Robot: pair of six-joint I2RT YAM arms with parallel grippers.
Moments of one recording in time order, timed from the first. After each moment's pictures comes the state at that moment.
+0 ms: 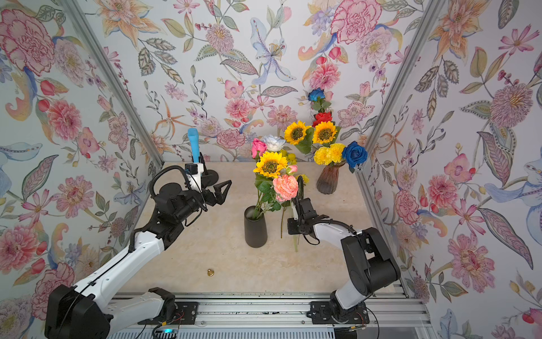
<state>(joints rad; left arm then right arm) -0.39 1.15 0.83 0.24 0.23 -0.27 0.43 1.59 0.79 -0.21 -0.08 0.27</state>
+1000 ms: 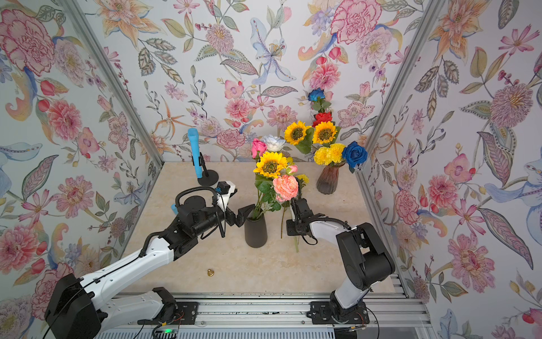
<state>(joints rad) -0.69 1.17 0.79 0.24 0.14 -0.01 0.44 1.64 0.82 -0.25 -0.03 0.27</state>
